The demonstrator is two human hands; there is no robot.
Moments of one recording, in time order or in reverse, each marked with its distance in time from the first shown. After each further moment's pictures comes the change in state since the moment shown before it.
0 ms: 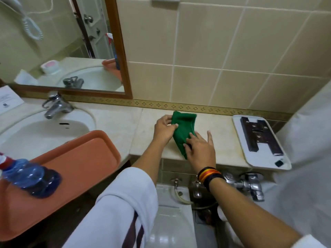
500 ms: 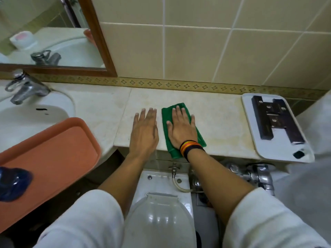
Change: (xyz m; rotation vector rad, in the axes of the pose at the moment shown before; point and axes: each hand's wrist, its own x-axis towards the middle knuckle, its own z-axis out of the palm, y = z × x) left_hand 0.011 -0.098 -0.013 1.049 0.182 0.455; right_hand 0.075 0.019 0.122 0.071 -0.308 0.044
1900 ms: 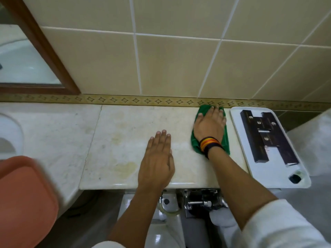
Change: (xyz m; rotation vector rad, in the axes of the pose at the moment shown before) left_hand 0.033 0.066 0.077 -0.102 -0.192 0.171; right_hand 0.091 0.135 -0.043 -0.018 0.225 0.554
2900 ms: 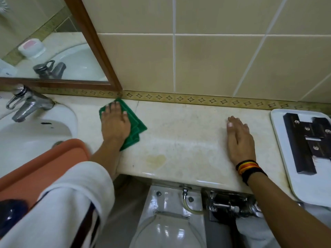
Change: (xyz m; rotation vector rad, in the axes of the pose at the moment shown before) left_hand 0.043 -0.204 -0.104 0.224 0.104 -0.602; right_hand -0.054 0.019 -0.005 0.598 -0.069 -0.288
